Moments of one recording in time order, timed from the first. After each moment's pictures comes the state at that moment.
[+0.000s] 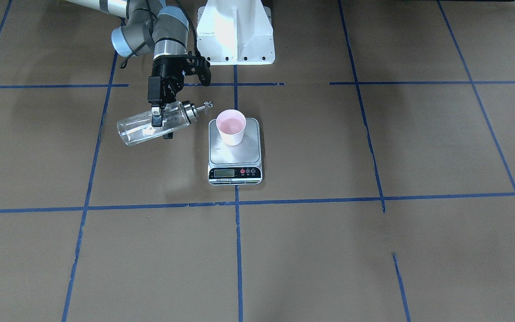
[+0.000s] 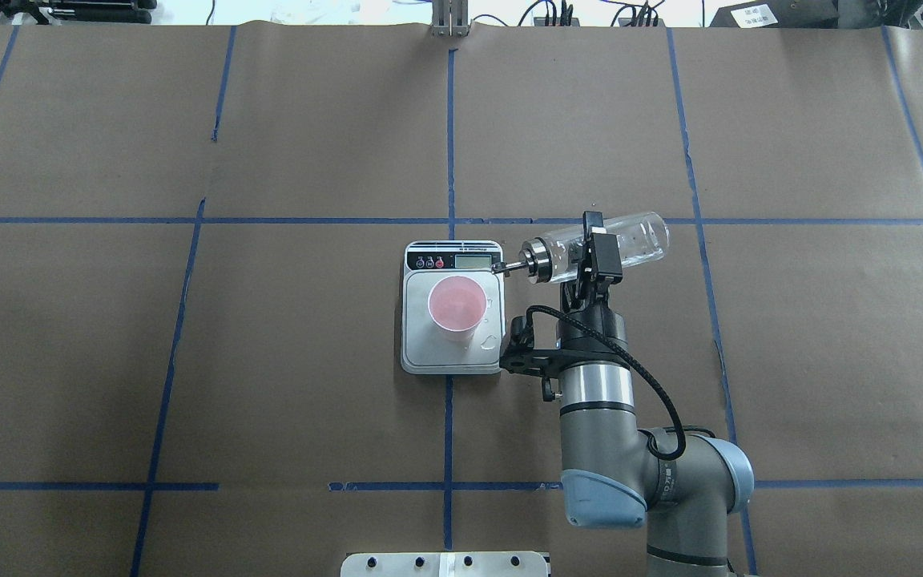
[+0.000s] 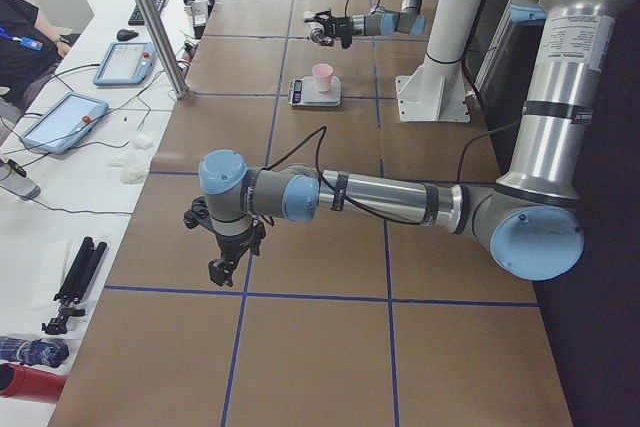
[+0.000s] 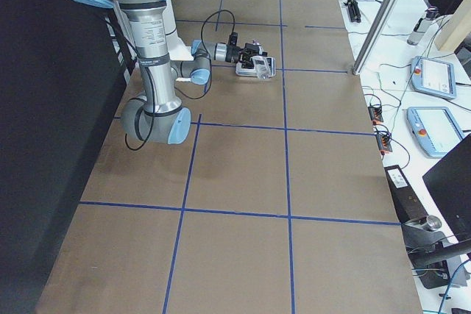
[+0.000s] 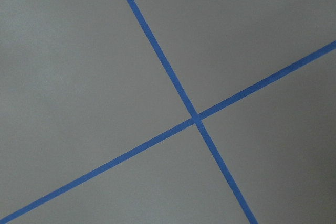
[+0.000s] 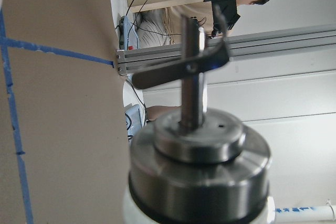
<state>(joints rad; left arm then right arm) -1.52 -1.71 -1.55 -1.57 -2.21 0.39 0.17 -1.20 1.69 -1.00 0.22 -0.21</state>
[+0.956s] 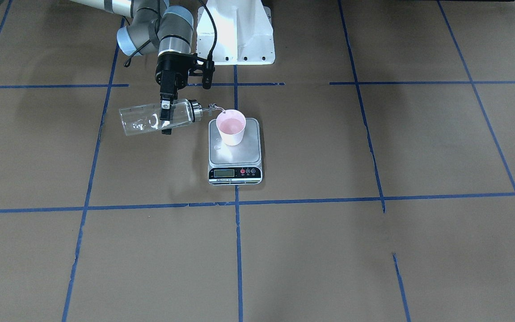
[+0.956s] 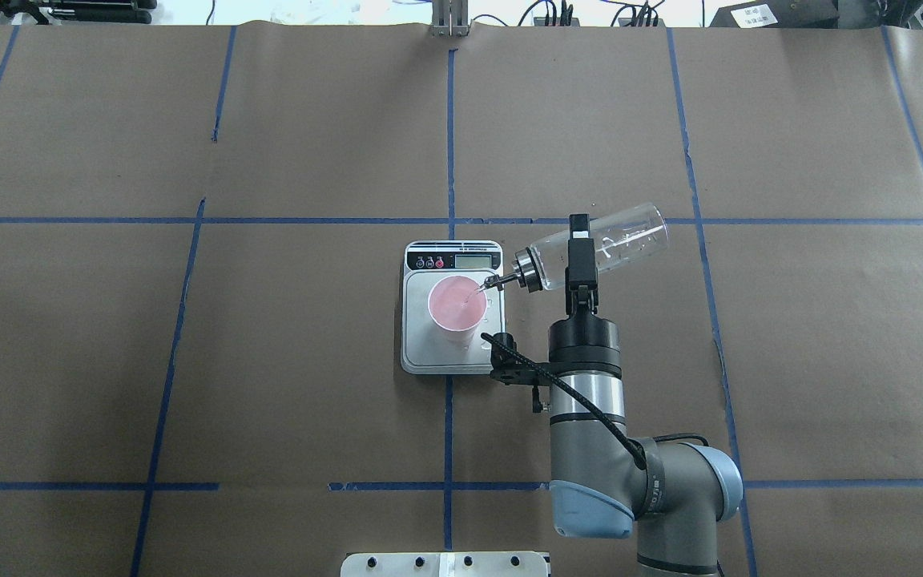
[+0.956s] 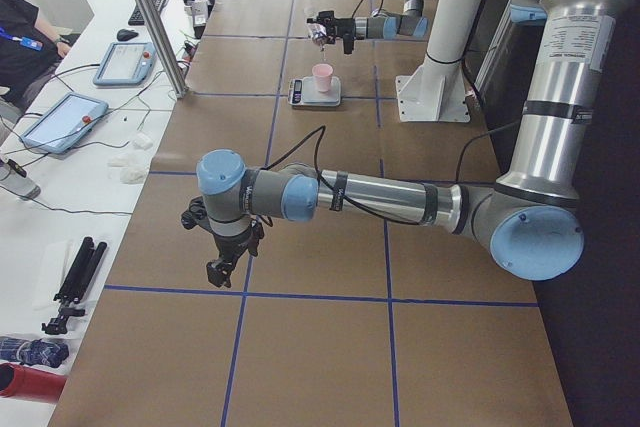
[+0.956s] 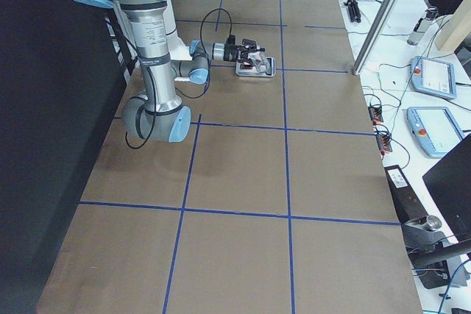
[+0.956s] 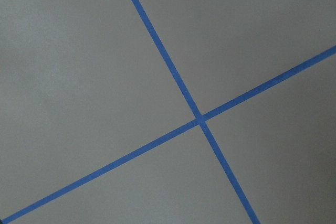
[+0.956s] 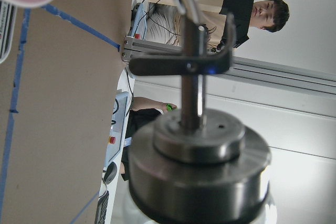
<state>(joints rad) -1.53 -1.72 -1.55 -1.57 -2.21 0.39 0.15 -1.18 1.67 -1.00 0.15 -0.49</state>
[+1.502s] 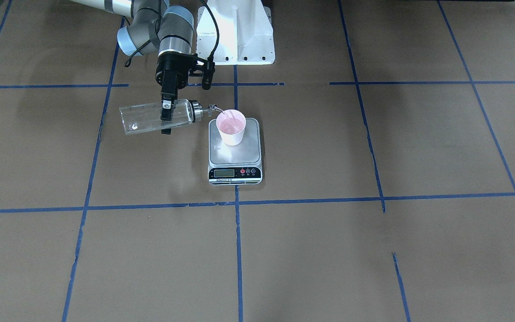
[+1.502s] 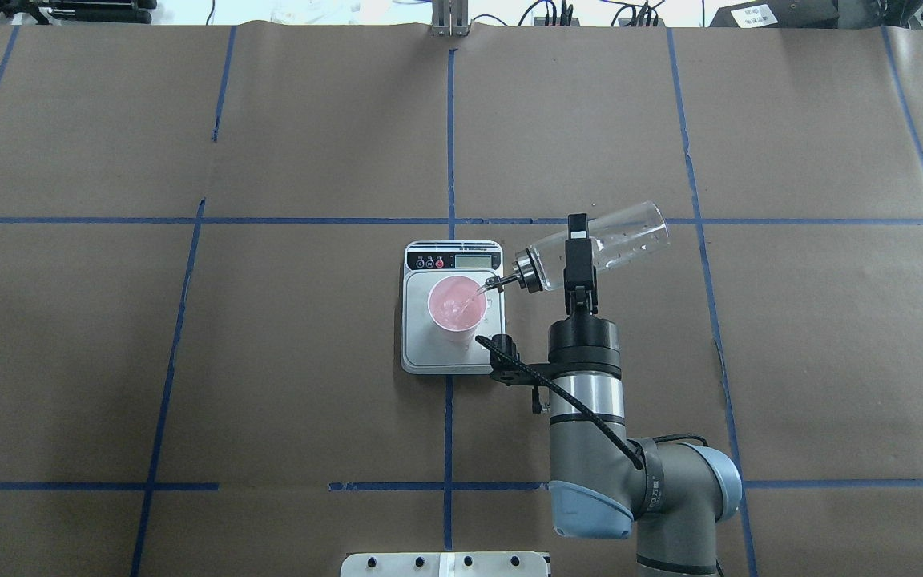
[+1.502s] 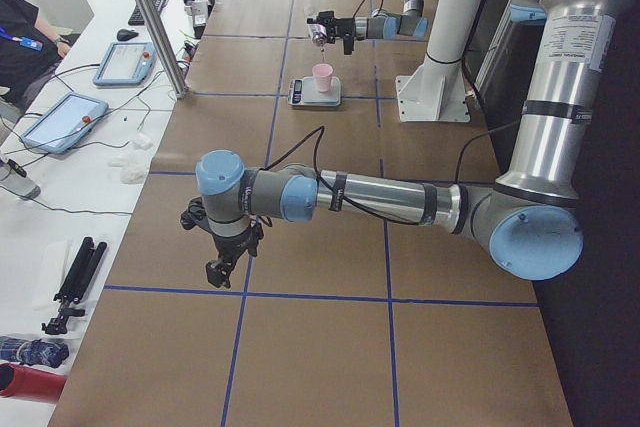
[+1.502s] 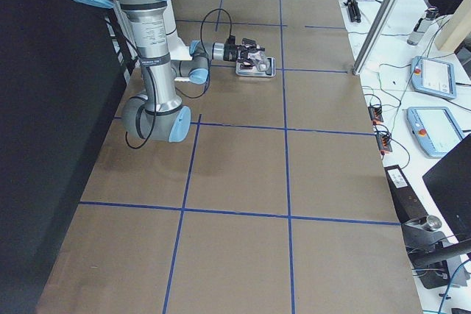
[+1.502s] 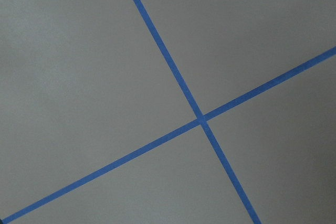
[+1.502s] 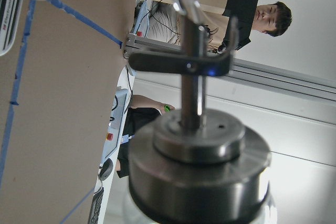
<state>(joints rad) -1.53 -1.72 -1.54 -1.57 -2.21 0.39 0.15 -1.17 1.67 -1.00 0.14 -0.53</state>
